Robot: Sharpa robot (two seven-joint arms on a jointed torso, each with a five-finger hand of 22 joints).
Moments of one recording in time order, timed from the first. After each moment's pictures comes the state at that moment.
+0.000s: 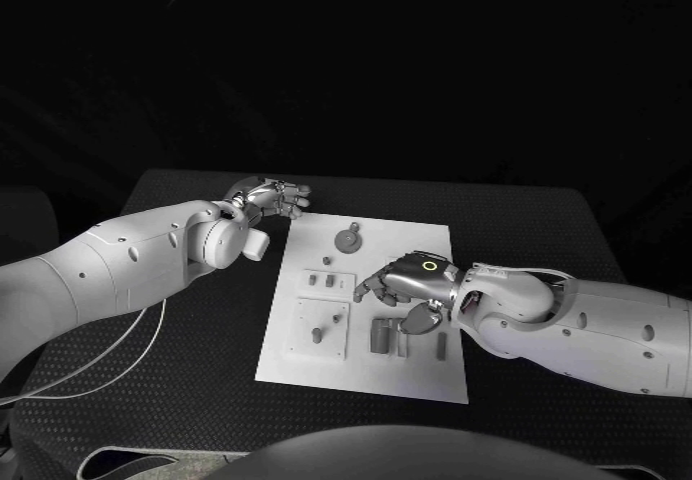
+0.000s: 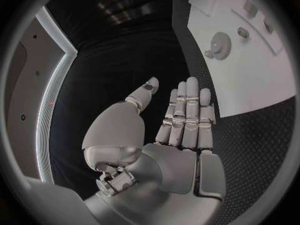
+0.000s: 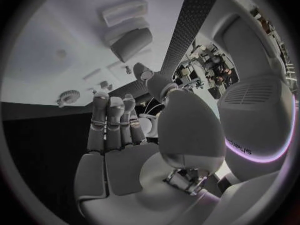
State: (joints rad) left arm 1.18 -0.63 -0.09 1.05 -0.15 -0.16 0.17; left_hand 1.00 -0.06 0.47 -0.24 0.07 0.88 0.17 0.25 0.54 1.17 0.12 0.10 0.25 1.02 0.04 0.69 0.47 0.01 0.69 -0.06 0.68 1.27; right arm 1.14 -0.78 -0.25 1.61 -1.72 -0.39 0.13; right_hand 1.23 -0.30 0.66 -0.29 0.05 0.77 0.03 0.21 0.51 0.87 -0.02 1.26 0.88 1.06 -0.11 1.23 1.10 0.26 0.96 0.01 1.05 1.27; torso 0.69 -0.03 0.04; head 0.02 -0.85
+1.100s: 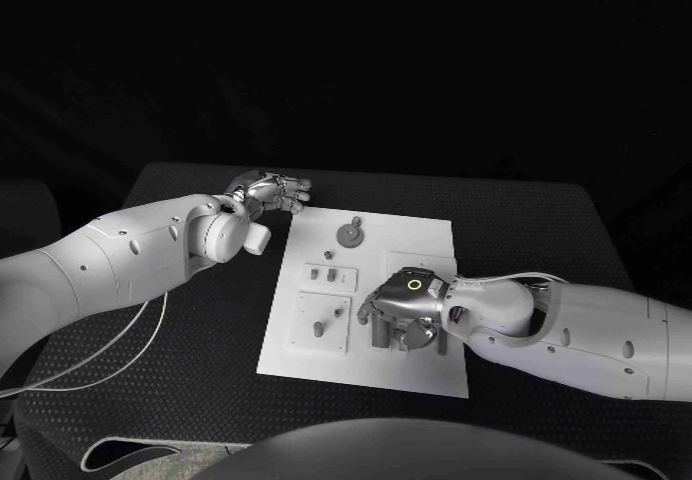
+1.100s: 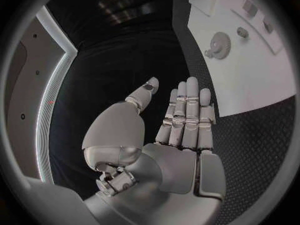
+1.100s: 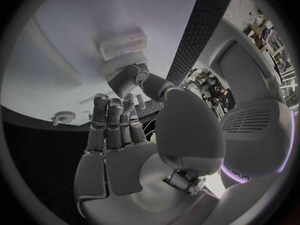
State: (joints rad) left arm 1.18 -0.63 -0.10 1.04 -0.14 -0.16 0.16; left_hand 1.00 -0.06 0.47 -0.24 0.07 0.88 0.17 0.25 0.54 1.17 0.12 0.10 0.25 1.02 0.04 0.68 0.47 0.01 0.69 -0.06 0.68 1.27; right arm 1.10 -0.74 -0.25 1.58 -1.93 -0.23 0.07; right_hand 1.27 -0.30 0.76 -0.29 0.05 0.79 0.03 0.26 0.53 0.82 0.01 1.32 0.88 1.00 -0.08 1.28 1.08 0.28 0.92 0.04 1.05 1.29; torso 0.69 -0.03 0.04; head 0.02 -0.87
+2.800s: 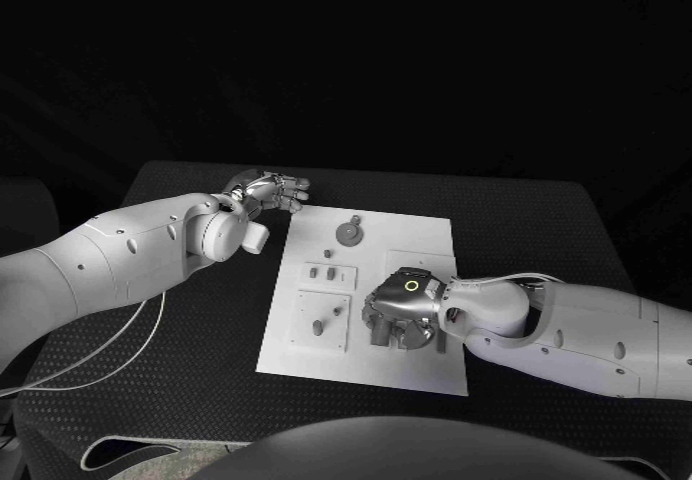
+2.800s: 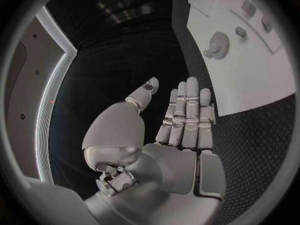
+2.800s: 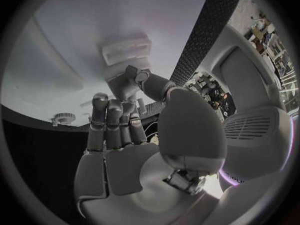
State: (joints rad) left arm 1.18 -0.63 -0.10 1.05 -0.14 -0.16 0.16; left_hand 1.00 -0.06 0.47 -0.24 0.07 0.88 0.17 0.25 0.54 1.17 0.12 0.10 0.25 1.02 0.04 0.68 0.47 0.01 0.69 -0.06 0.67 1.27; right arm 1.09 -0.72 -0.25 1.56 -1.97 -0.24 0.07; right_hand 1.25 -0.27 0.86 -0.28 0.05 0.98 0.07 0.35 0.56 0.83 -0.01 1.36 0.84 1.01 -0.08 1.34 1.05 0.26 0.96 0.02 1.08 1.30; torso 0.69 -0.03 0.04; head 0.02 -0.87
